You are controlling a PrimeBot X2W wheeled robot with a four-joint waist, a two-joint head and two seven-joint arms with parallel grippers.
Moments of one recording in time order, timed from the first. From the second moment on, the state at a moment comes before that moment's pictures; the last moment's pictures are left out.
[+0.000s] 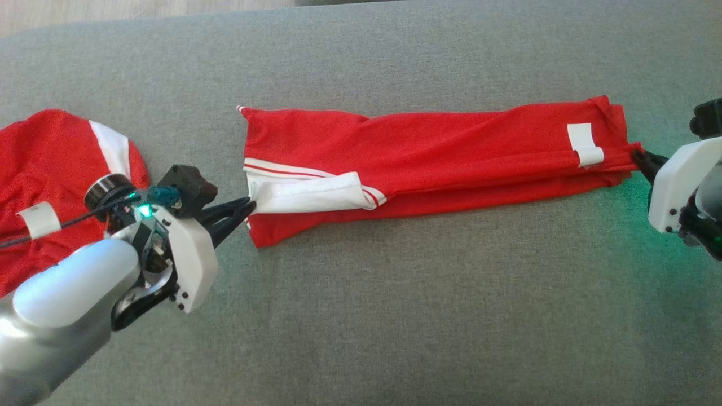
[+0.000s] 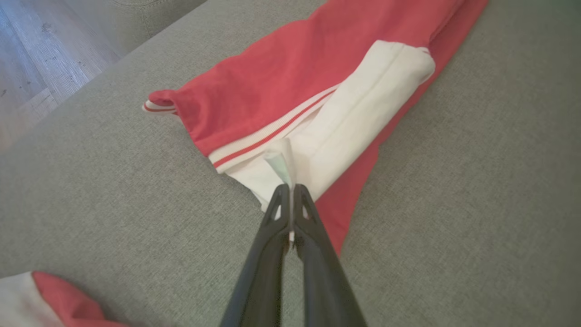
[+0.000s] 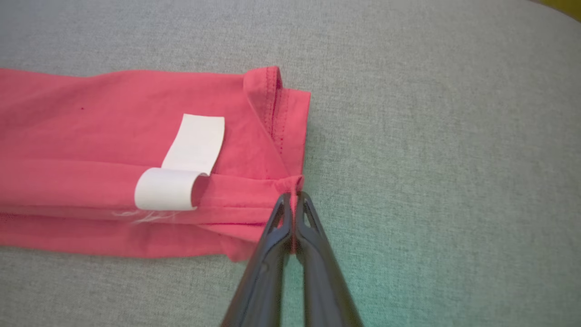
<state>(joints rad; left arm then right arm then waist) -0.89 0.72 -1.32 0.27 -0.89 -0.13 0.19 -0.70 -0.60 0.64 0.75 0.78 0.13 0.34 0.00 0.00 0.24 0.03</state>
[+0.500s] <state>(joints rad) -0.84 0.65 -1.31 0.41 -0.89 -0.11 0.09 -0.67 -0.60 0.61 0.78 0.89 0.13 0.44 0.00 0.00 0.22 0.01</state>
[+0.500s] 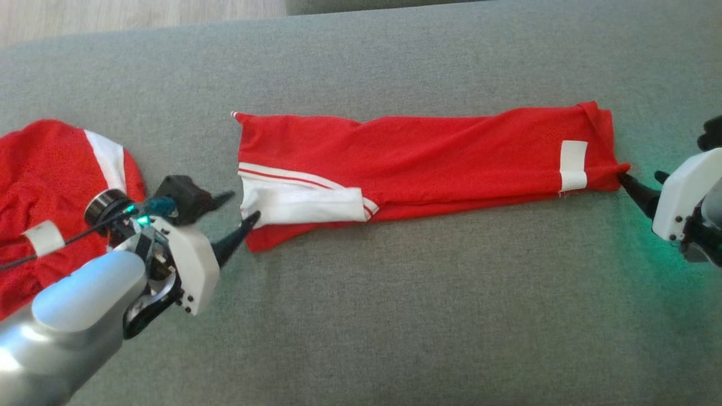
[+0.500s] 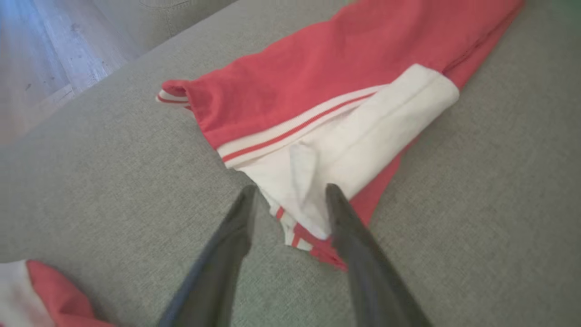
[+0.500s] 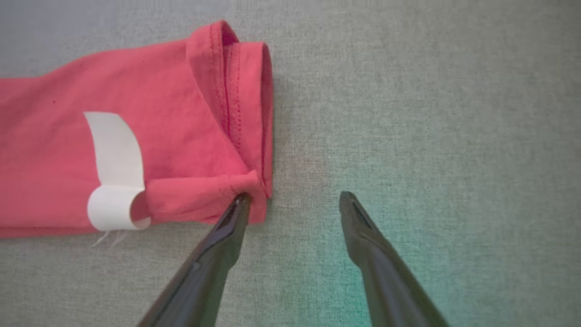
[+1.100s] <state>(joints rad) -0.66 0.53 -0.74 0.23 -0.93 0.18 -0.25 -0.59 -0.51 0.44 0.54 0.82 0.13 -0.13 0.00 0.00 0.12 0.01</state>
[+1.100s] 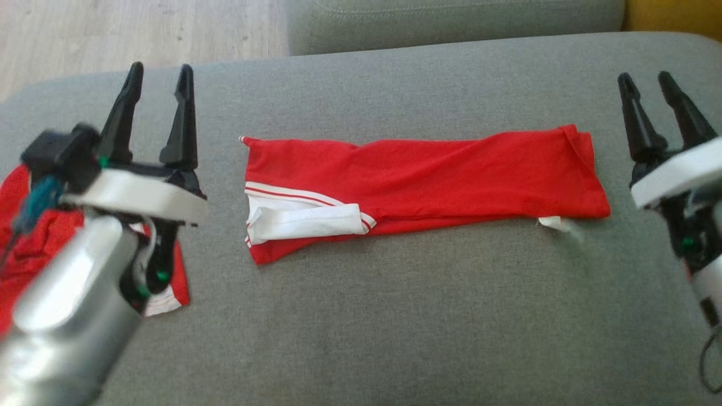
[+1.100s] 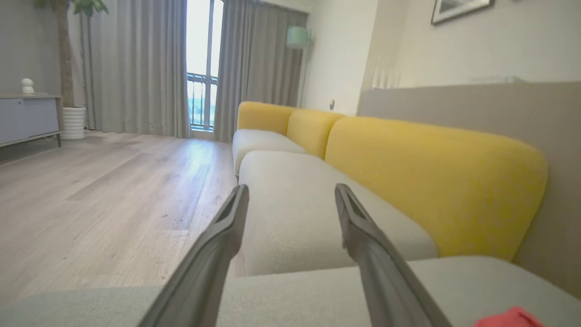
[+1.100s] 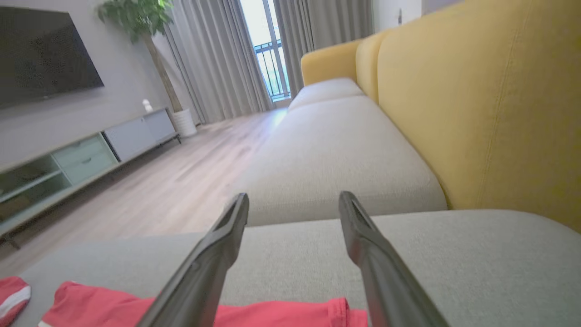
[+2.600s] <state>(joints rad) -0.25 0.05 -0.14 0.25 -0.28 -0.12 -0.26 -0.48 -0.07 -0.41 0.72 -0.02 0.13 -0.02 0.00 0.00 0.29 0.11</state>
